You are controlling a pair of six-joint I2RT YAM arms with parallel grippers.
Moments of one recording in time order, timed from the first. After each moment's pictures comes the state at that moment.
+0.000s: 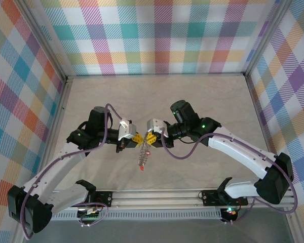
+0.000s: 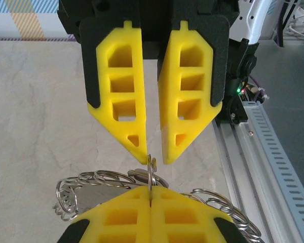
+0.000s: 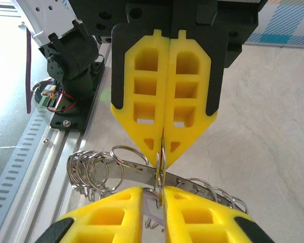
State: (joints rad) left arm -0.46 1.02 0.87 -0.52 0.95 0.61; right arm 0.82 1.30 1.12 -0.51 -0.69 -0.56
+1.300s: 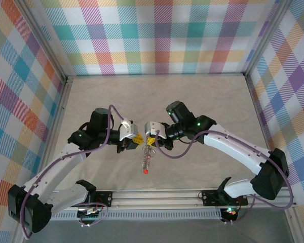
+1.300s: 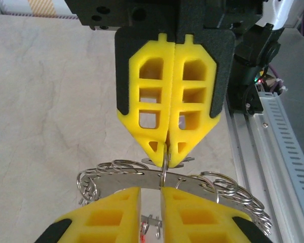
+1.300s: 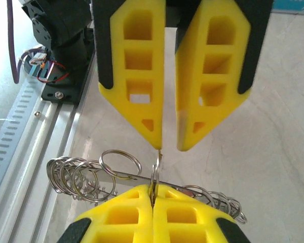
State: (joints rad) left arm -0.48 1.03 0.86 -0.53 0.84 0.58; right arm 0.83 1.37 1.17 -0.63 -0.62 -0.65
